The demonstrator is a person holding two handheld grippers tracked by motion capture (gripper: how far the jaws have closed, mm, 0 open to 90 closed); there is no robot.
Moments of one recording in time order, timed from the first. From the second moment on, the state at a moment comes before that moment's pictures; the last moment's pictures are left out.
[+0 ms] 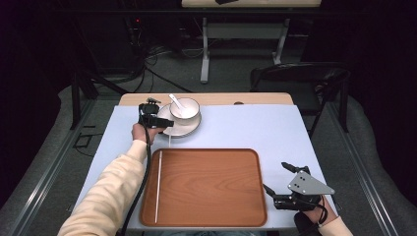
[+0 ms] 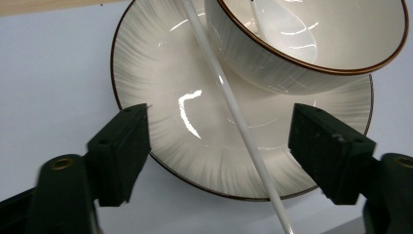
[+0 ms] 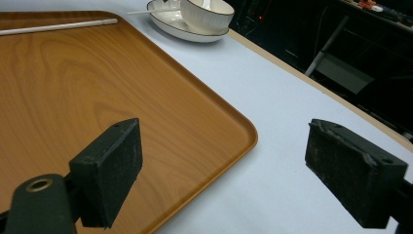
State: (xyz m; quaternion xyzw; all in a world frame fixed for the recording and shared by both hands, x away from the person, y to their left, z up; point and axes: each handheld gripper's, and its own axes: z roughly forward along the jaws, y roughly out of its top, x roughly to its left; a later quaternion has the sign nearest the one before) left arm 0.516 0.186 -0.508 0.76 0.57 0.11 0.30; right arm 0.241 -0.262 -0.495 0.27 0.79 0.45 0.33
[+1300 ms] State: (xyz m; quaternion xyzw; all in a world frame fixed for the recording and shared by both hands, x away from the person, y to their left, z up) left arm 0.550 0.191 -0.524 0.73 0.62 0.12 0.25; right arm 0.241 -0.262 -0.496 0.27 0.79 0.44 0.33
